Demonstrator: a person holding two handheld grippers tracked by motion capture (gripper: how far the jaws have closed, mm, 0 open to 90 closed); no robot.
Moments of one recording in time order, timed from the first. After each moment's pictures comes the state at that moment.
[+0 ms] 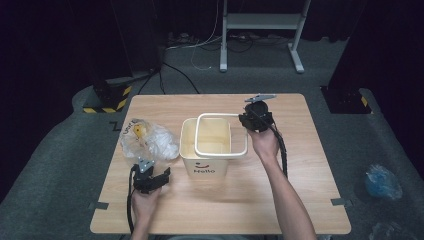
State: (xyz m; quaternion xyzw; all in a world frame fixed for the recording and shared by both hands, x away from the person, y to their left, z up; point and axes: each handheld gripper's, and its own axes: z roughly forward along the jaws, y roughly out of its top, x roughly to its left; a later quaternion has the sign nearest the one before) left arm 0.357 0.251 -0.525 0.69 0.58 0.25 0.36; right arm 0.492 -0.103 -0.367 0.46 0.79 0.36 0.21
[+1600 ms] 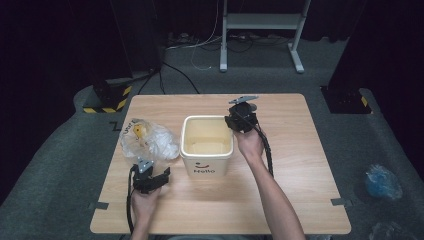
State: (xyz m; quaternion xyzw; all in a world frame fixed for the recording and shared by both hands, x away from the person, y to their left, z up) left arm 0.356 0.253 -0.525 0.69 0.58 0.25 0.37; right arm 0.497 -0.062 -0.378 0.44 0.80 0.36 0.20
